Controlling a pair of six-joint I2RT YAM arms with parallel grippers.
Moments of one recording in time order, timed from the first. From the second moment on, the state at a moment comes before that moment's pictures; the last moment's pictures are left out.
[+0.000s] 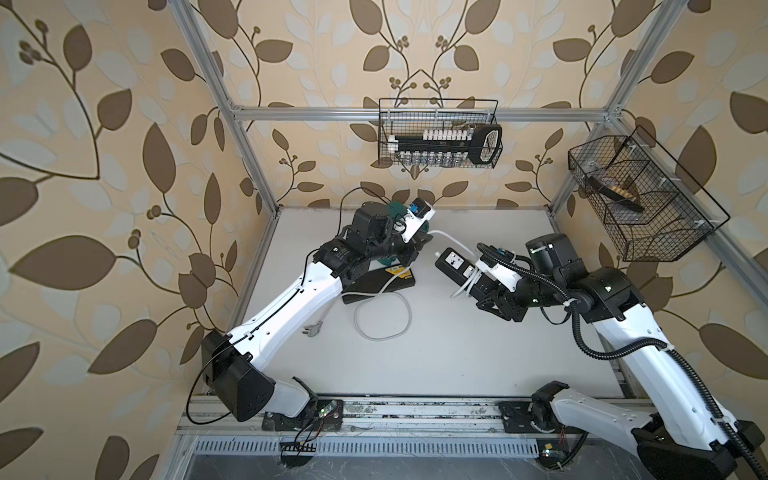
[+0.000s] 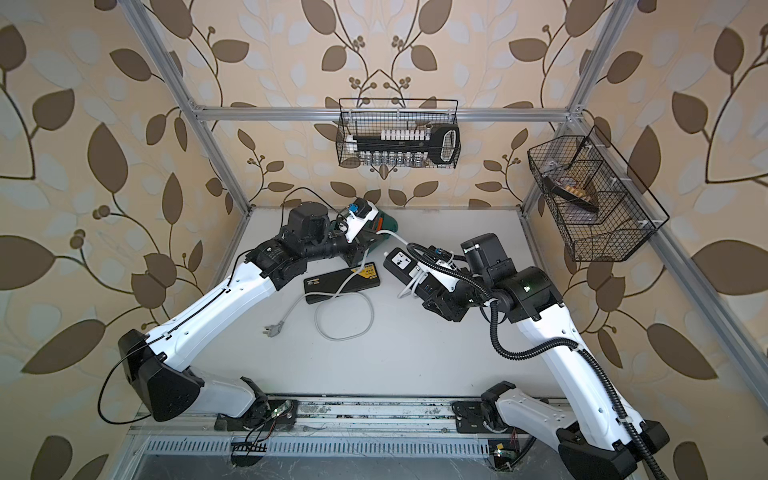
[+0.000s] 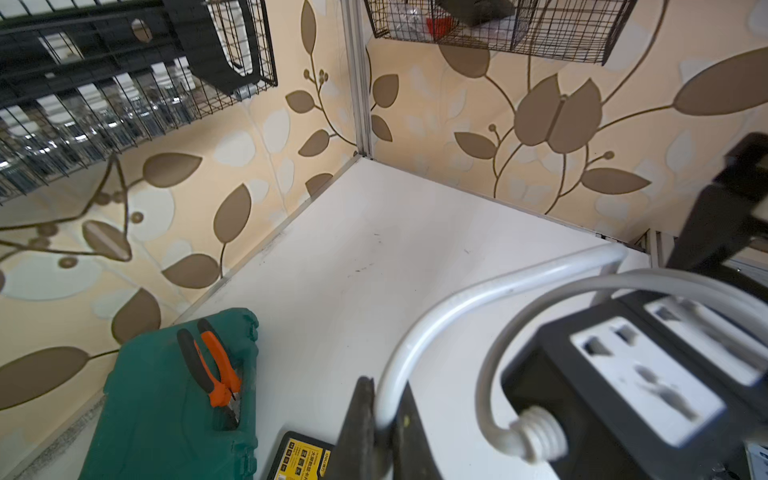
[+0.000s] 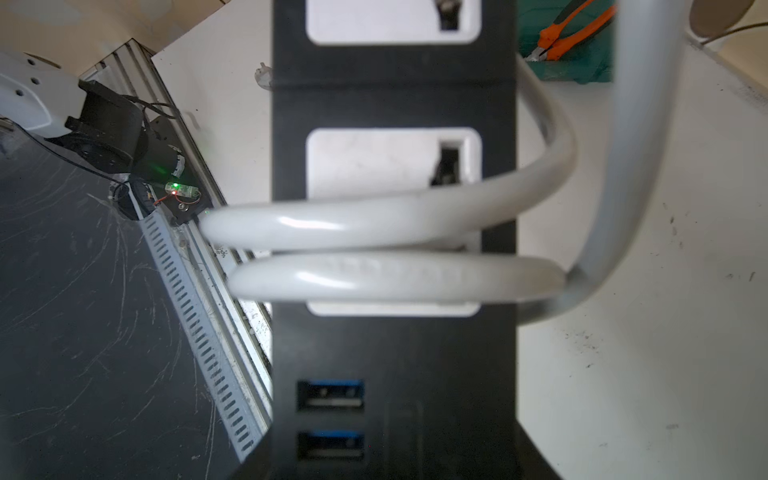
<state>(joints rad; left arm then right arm) -0.61 1.43 1.43 -0.37 0.36 0.17 0.44 1.08 1.38 -1.23 -0.36 -0.27</state>
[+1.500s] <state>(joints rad) -0.79 1.55 1.19 0.07 0.63 0.27 0.43 1.22 1.81 -1.27 -0.27 -0.20</state>
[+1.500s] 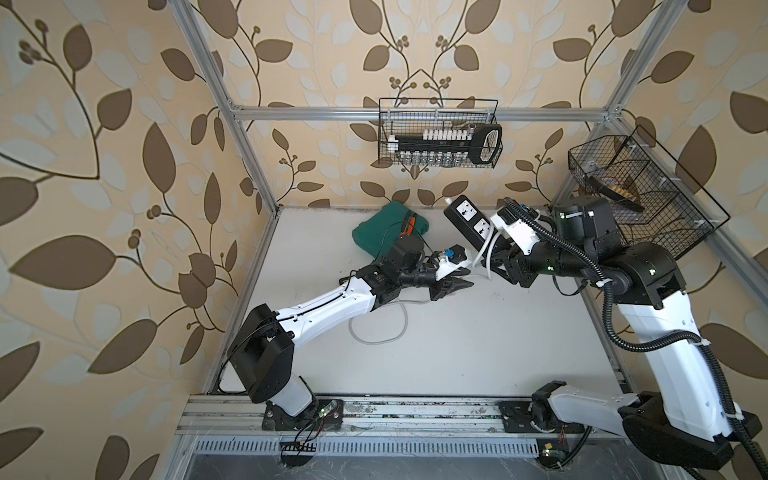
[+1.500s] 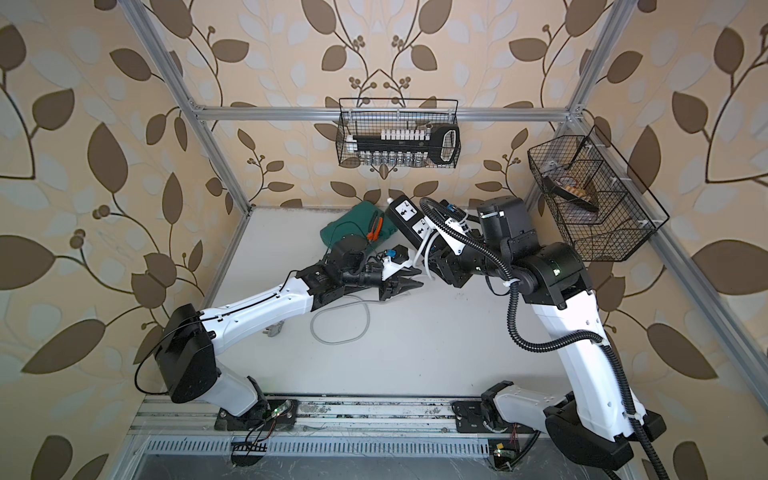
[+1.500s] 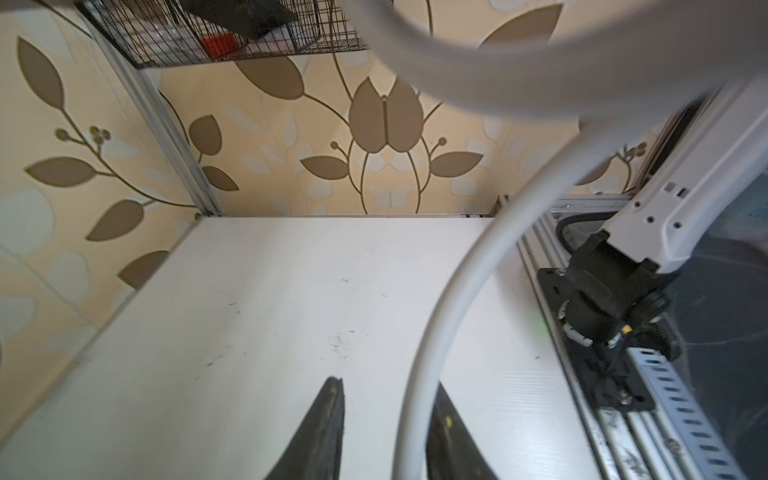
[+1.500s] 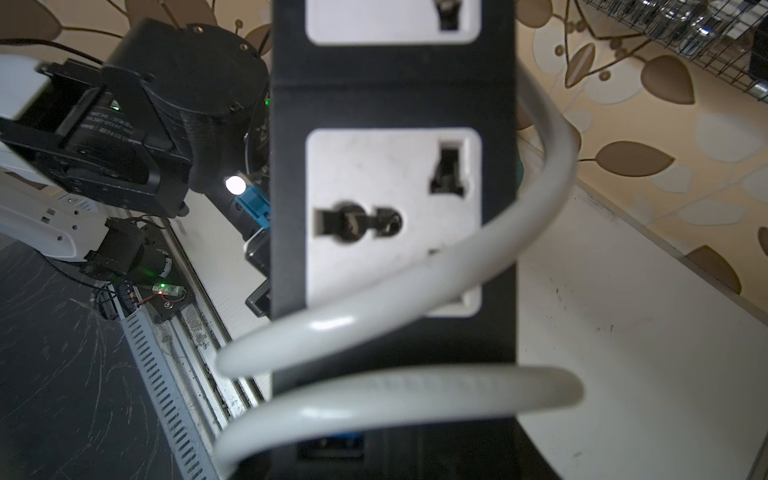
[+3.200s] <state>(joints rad) -0.65 1.60 1.53 -0.35 0.31 -0.03 0.39 1.03 1.37 -1.30 -0.41 -0.24</state>
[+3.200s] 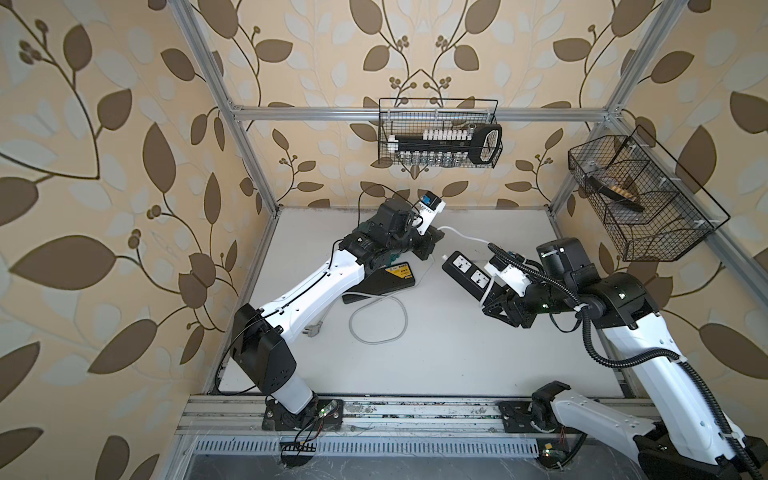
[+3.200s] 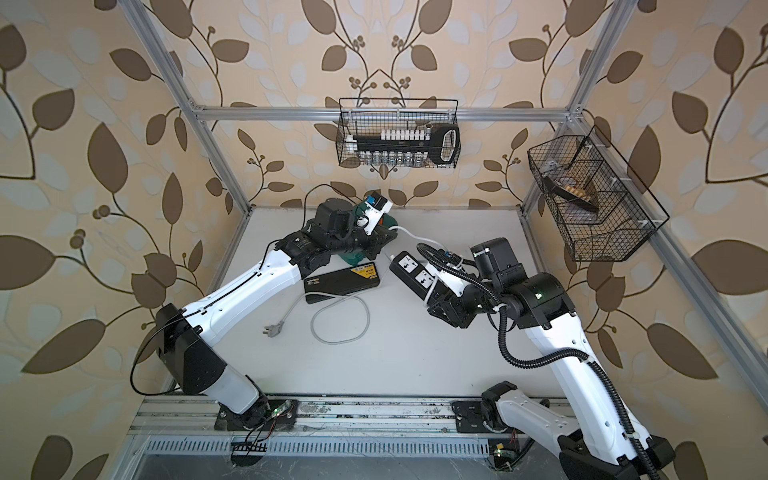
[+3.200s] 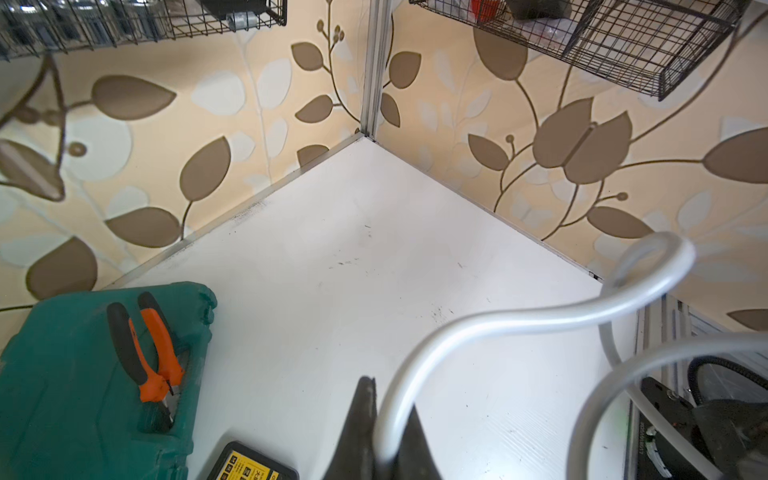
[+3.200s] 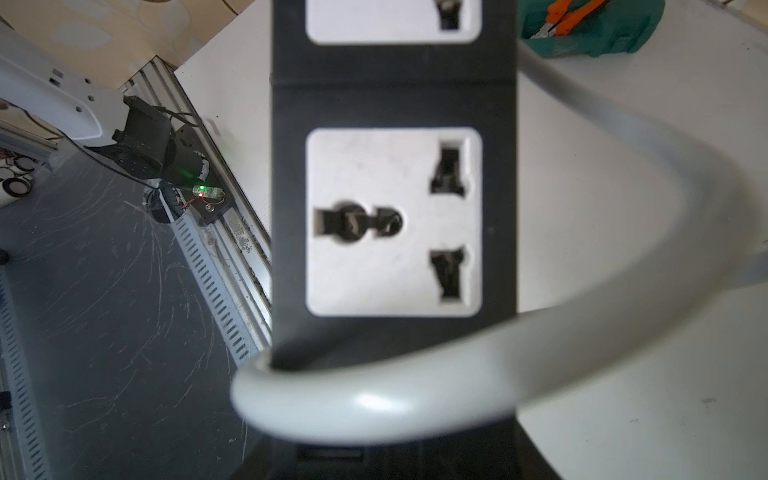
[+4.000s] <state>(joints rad) -0.69 1.44 1.25 -0.18 0.62 0.07 0.39 1.14 1.71 -1.21 -0.16 -0.21</state>
